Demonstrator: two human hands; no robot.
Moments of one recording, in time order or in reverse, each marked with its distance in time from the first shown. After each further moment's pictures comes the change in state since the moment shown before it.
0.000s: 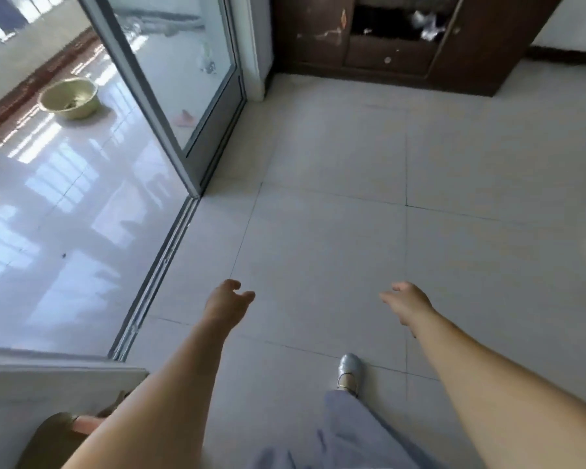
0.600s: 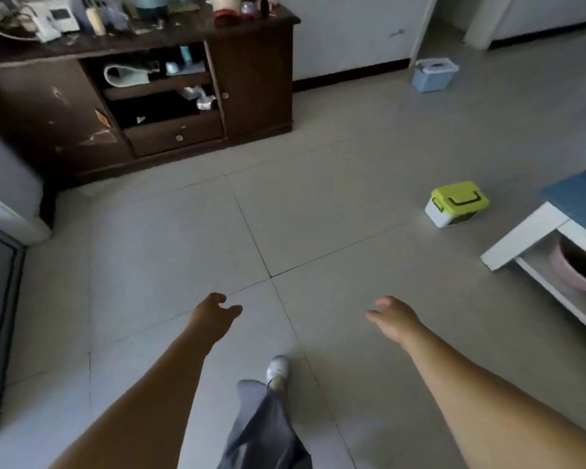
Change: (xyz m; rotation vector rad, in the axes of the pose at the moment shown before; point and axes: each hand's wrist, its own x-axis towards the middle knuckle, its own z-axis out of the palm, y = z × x) left_hand 0.132 0.460 0.240 0.276 -0.308 0.375; right_hand 0.245 0.040 -0.317 0.168 0.244 0.216
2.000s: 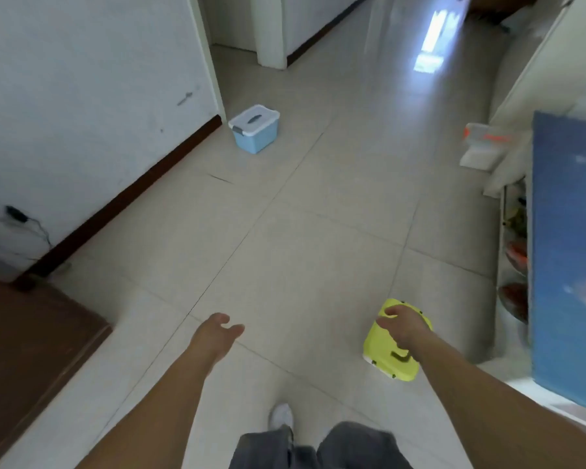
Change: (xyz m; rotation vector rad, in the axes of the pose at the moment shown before) left_hand 0.596 0.937 0.367 0.376 -0.460 0.244; right_hand 0.757 -0.102 -0.626 0.605 0.332 0.493
